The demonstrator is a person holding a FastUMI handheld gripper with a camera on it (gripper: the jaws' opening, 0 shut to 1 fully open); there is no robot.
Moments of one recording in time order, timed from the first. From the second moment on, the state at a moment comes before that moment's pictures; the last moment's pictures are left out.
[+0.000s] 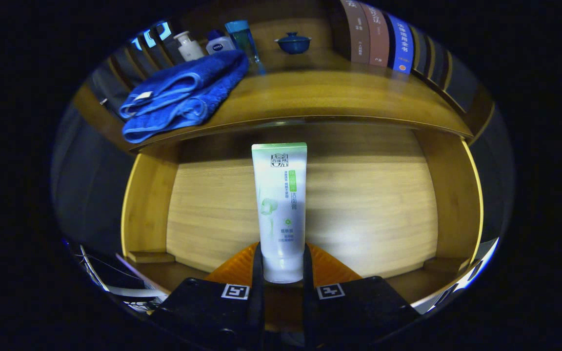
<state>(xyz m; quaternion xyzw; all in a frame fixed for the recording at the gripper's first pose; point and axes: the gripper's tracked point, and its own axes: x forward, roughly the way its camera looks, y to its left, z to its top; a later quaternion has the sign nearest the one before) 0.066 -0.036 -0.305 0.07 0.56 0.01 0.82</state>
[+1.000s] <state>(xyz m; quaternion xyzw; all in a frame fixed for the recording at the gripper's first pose) 0.282 -0.067 -0.267 0.05 0.52 -0.04 0.85</state>
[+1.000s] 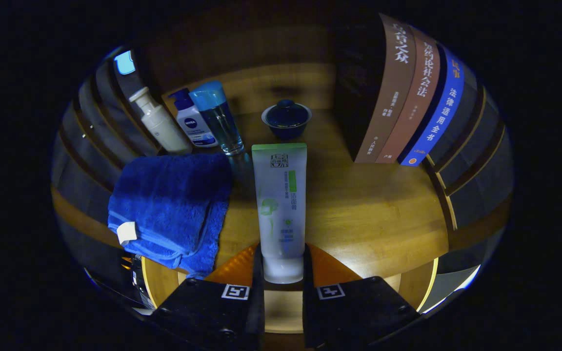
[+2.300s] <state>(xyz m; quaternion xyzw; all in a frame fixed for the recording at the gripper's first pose) 0.194 -0.057 -0.166 0.04 0.31 -0.03 0.95</state>
